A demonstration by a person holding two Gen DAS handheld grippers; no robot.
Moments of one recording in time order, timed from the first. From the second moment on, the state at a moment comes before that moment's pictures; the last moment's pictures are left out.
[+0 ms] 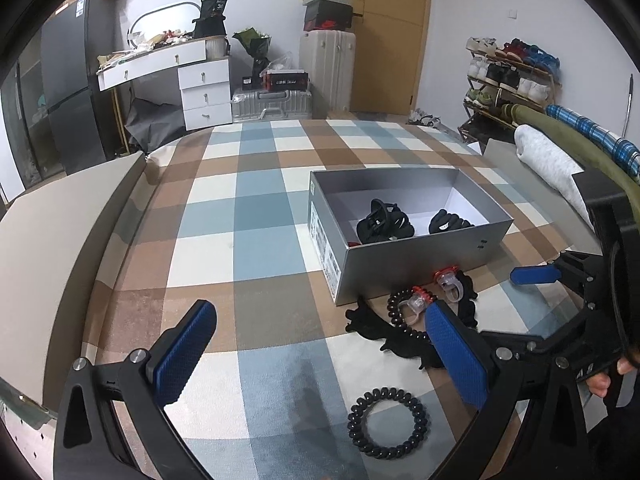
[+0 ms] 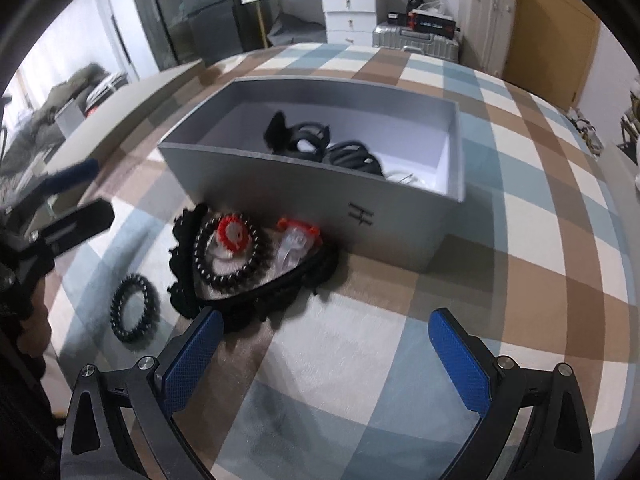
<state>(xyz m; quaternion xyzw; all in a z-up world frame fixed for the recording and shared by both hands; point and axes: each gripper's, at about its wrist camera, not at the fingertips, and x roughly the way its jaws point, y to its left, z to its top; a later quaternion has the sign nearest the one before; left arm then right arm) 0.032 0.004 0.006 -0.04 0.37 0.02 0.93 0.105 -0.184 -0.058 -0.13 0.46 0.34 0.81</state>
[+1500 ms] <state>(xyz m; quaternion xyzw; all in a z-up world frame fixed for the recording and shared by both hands) 0.036 -0.003 -0.003 -0.03 0.39 0.01 0.92 0.130 -0.192 -0.075 -0.15 0.47 0.31 0.81</state>
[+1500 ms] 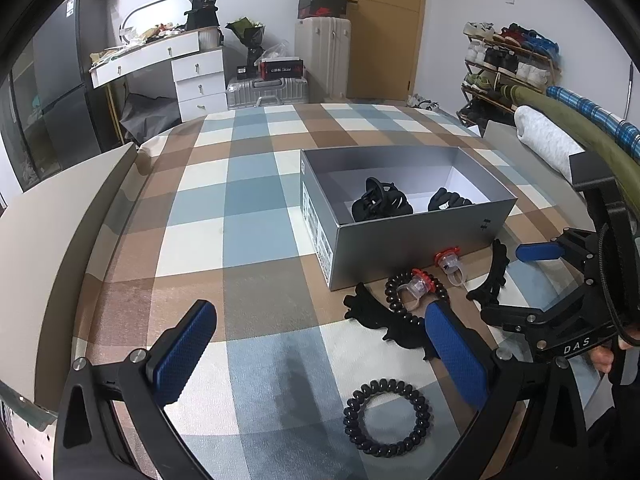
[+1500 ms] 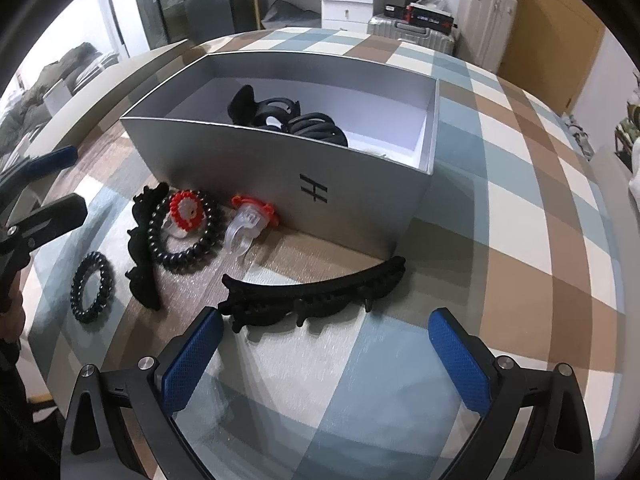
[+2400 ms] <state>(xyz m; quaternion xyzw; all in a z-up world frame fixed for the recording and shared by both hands) 0.036 -0.008 -0.007 -0.03 0.39 0.01 0.92 0.129 -0.193 -0.071 -0.13 0.44 0.29 0.84</state>
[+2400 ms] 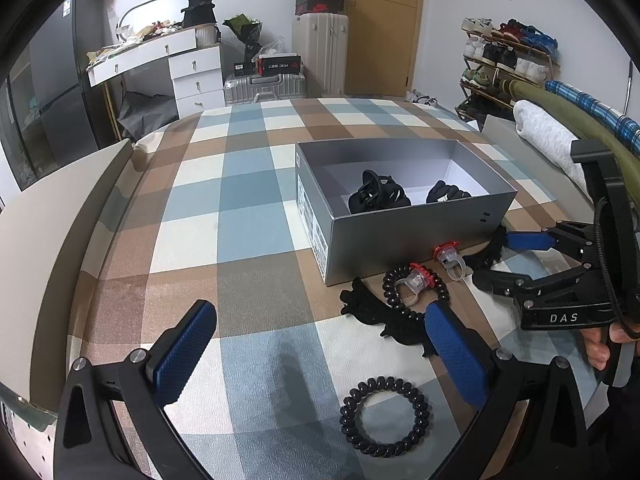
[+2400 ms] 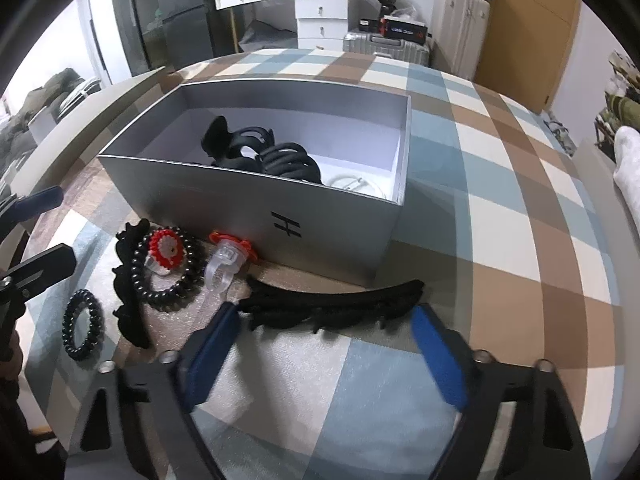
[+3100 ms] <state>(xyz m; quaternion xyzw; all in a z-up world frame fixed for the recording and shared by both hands) 0.040 -0.024 -0.019 -0.02 0.42 -0.03 0.91 0.107 -0.204 -0.027 -0.12 0.39 0.33 0.85</state>
